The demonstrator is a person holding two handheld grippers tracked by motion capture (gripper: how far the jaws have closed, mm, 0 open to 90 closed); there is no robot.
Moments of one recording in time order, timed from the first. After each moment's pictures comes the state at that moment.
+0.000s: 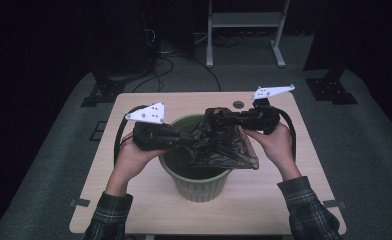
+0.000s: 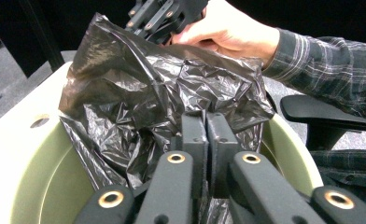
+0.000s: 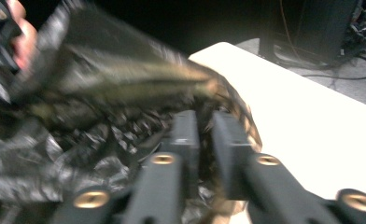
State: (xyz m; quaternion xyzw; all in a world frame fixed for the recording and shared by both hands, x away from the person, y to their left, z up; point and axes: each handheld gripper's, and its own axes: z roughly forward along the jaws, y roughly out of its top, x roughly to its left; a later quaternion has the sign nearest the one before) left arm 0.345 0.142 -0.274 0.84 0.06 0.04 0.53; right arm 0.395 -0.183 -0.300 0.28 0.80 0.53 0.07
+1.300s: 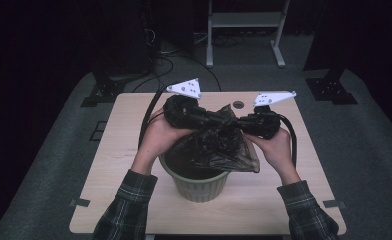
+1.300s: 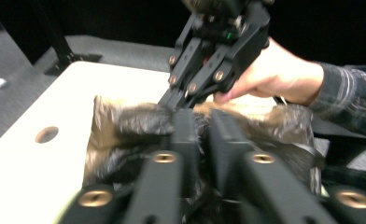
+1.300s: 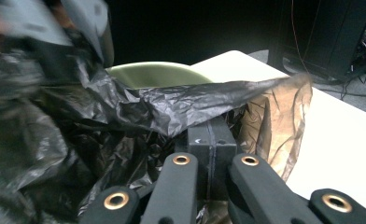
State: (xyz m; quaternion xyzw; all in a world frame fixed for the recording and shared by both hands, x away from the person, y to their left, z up) left arm 0.381 0.074 -0.241 0.87 0.08 0.05 0.48; right arm 0.383 -0.184 -0.305 0.25 0.79 0.55 0.07
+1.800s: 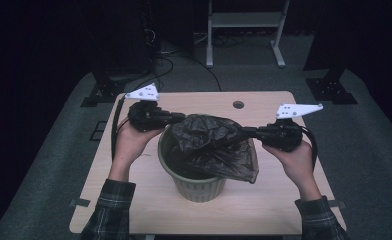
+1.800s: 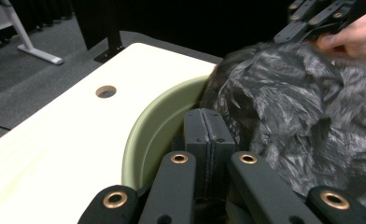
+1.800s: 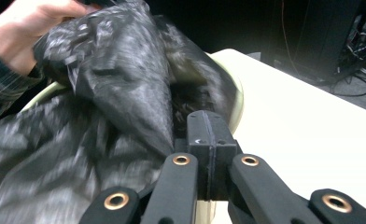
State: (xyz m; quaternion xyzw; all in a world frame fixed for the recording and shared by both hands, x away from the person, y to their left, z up) left arm 0.383 0.168 -0.269 0.83 0.19 0.09 0.51; right arm 0.342 -0.225 -0.304 0.25 0.79 0.55 0.09
